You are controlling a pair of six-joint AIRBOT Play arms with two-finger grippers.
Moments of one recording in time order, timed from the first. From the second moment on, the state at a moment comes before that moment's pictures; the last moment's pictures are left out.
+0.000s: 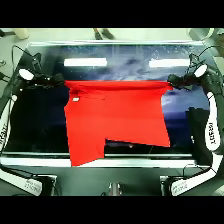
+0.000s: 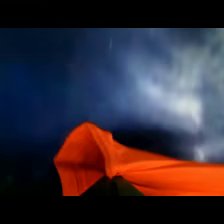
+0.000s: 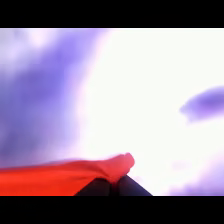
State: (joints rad) left arm 0.05 -1.74 1.55 1.05 -0.78 -1.42; right arm -0.18 -1.77 1.66 -1.26 0.91 1.55
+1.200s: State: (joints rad) left arm 0.14 -1.66 1.55 1.23 -1.51 -1.46; right arm -0.15 -1.63 1.44 -1.33 1.52 1.56
